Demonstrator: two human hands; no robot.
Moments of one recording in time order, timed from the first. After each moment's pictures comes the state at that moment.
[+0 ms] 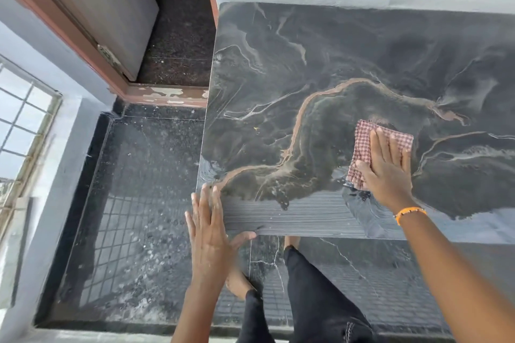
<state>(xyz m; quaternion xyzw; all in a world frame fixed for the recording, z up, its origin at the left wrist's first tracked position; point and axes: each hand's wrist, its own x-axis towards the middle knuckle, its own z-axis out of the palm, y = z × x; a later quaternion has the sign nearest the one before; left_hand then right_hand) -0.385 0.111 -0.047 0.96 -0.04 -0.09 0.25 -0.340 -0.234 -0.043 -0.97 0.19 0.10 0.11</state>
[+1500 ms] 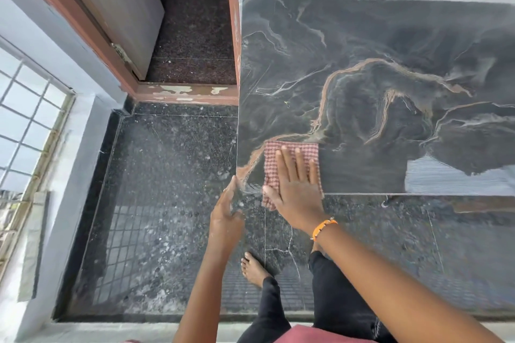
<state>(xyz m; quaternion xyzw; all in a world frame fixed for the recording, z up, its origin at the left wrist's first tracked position) -0.408 0.183 -0.042 0.79 0.09 -0.20 0.57 -0.397 0.018 -0.046 -0.99 0.02 0.11 0.09</state>
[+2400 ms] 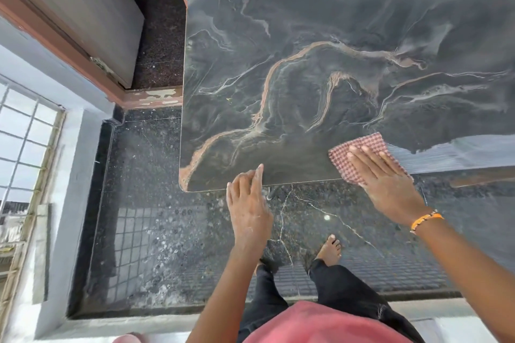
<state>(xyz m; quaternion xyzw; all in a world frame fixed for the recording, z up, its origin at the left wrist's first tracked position) -0.446 0.021 -0.035 0.97 -0.10 -0.03 0.22 -0.492 -0.268 -0.061 -1.00 -0.07 0.03 -0.06</state>
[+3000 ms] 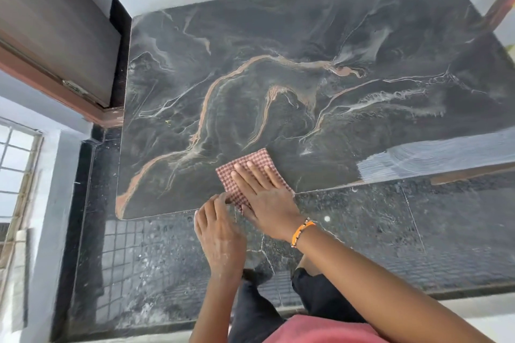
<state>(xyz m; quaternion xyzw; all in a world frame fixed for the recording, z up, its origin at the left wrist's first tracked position) -0.478 -0.070 -0.034 0.98 -0.02 0.02 0.20 -0.453 -0.195 -0.053 -0.99 -0.12 0.08 0.07</state>
